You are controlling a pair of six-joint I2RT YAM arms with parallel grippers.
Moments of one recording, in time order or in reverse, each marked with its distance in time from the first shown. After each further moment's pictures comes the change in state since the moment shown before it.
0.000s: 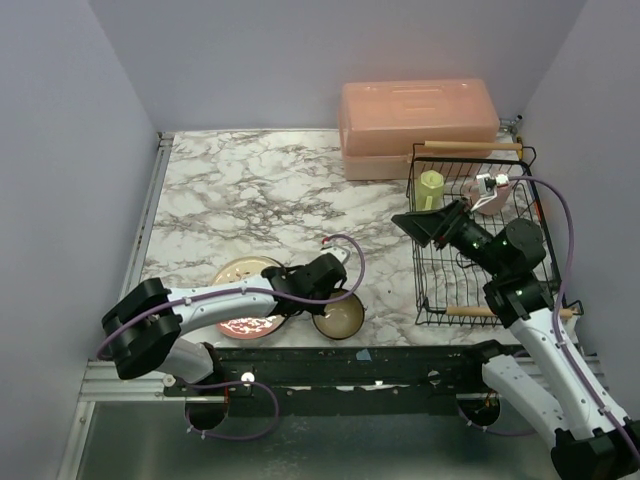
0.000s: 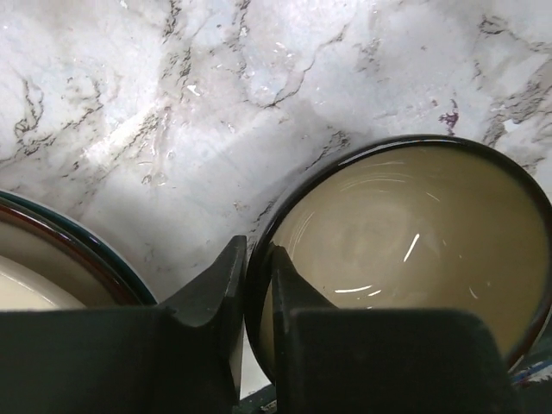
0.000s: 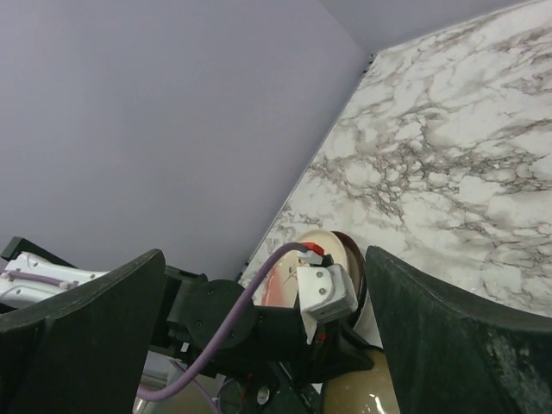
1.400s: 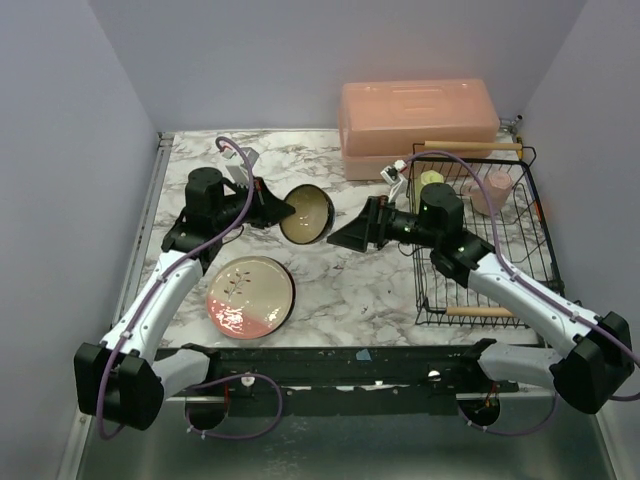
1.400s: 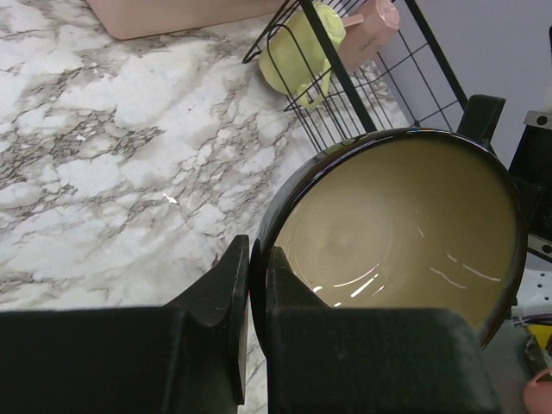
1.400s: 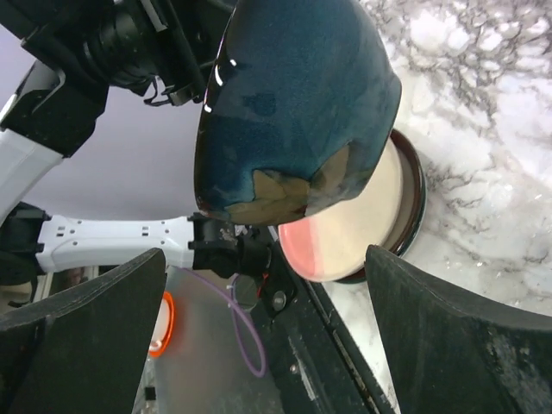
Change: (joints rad) left arm 0.785 -0.310 0.125 0.274 0.806 0.023; right arm 0.326 0.448 0.213 -0.057 -0.080 -0.119
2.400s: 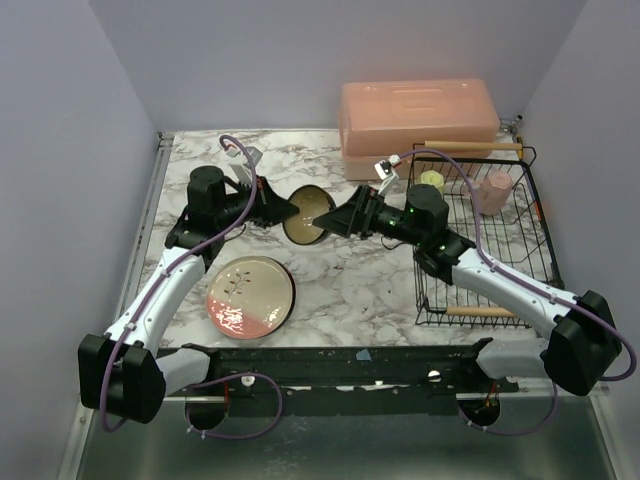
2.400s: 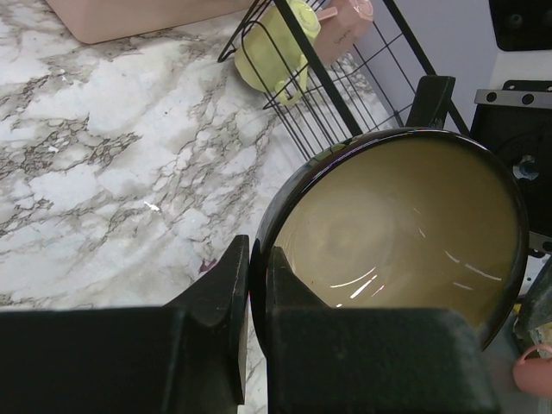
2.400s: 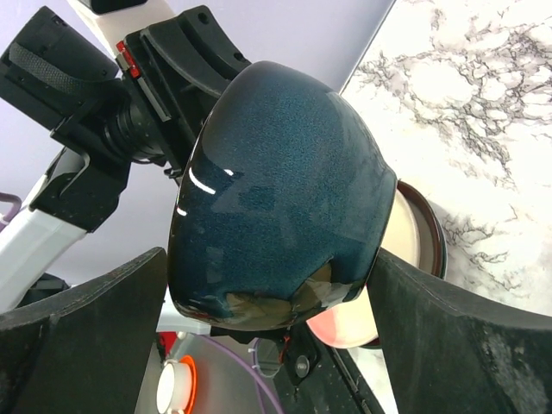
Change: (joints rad) left arm 0.021 0.062 -0.010 0.105 0.120 -0.027; right arm 0.074 0.121 0.008 0.234 0.164 0.148
